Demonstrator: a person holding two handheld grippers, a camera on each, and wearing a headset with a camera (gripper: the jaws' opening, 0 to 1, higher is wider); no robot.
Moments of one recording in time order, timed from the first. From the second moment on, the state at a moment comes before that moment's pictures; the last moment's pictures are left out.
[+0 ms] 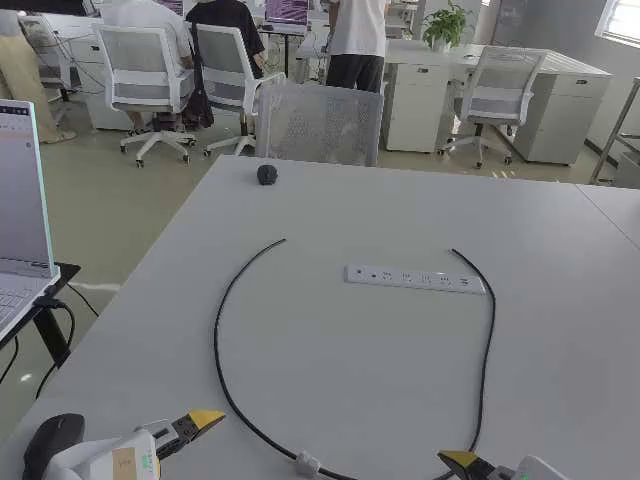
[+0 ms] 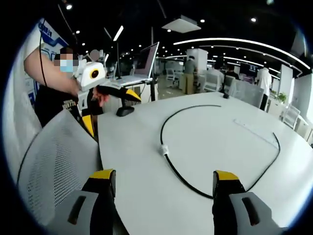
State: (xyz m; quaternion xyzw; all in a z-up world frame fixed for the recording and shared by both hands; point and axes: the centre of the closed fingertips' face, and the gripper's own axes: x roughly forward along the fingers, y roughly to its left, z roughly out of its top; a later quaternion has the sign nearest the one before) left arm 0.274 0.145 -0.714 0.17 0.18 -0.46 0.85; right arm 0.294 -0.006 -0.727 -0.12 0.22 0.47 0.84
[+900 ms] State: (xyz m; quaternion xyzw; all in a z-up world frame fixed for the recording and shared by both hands) left arm 0.269 0.139 -0.719 0.16 0.19 -0.47 0.85; right arm 0.290 -0.004 -0.724 -0.10 0.22 0.48 0.84
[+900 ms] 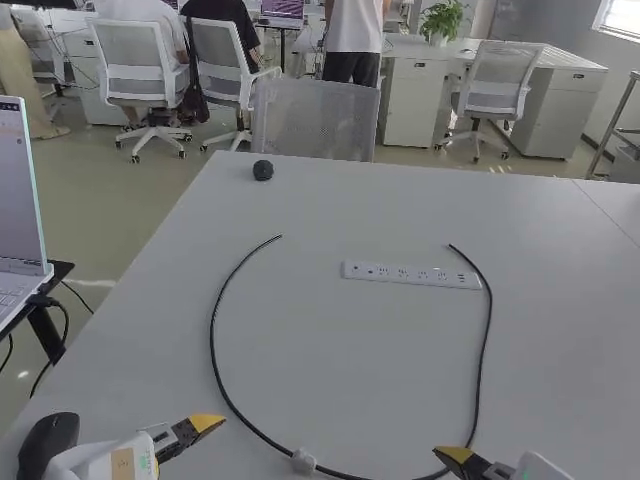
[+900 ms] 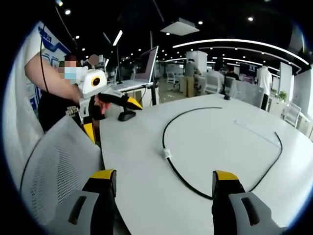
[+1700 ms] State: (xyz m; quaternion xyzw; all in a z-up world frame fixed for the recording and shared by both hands) left arm 0.283 0.137 -0.723 0.17 0.19 -0.47 0.85; right arm 0.296 -0.001 -0.726 -0.11 0.22 0.48 0.84
